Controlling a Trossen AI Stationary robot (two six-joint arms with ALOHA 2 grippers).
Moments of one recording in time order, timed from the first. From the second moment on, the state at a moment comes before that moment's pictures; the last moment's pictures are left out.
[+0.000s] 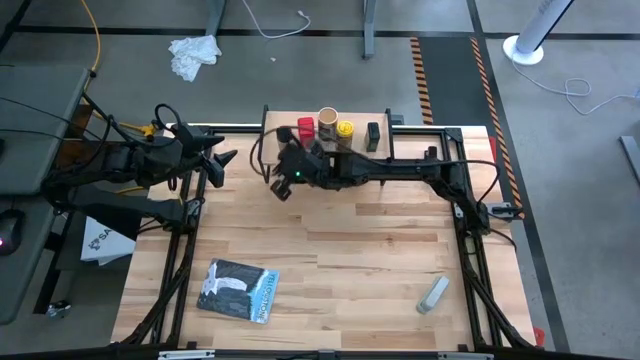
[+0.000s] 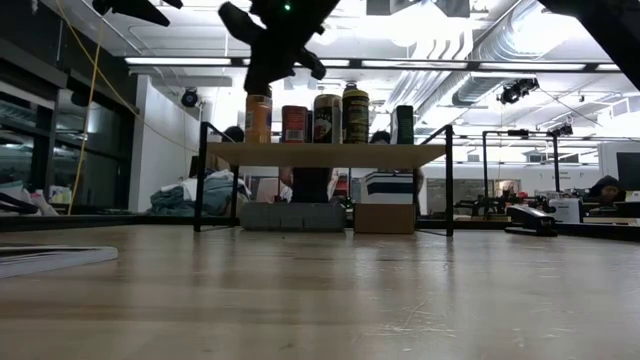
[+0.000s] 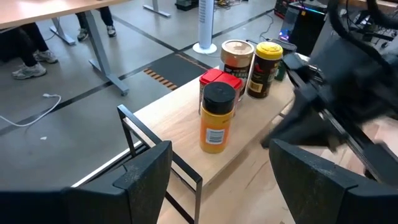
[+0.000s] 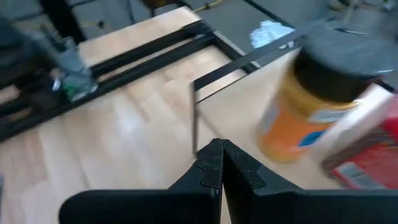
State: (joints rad) left arm 0.04 0.73 1.11 -0.87 -0.64 -0.35; right arm -0.07 2.15 2.06 -0.57 0.45 0.32
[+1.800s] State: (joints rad) left arm 0.07 0.73 1.07 -0.36 -0.26 -0.15; right arm -0.06 1.77 2.25 -0.87 0.22 0.05
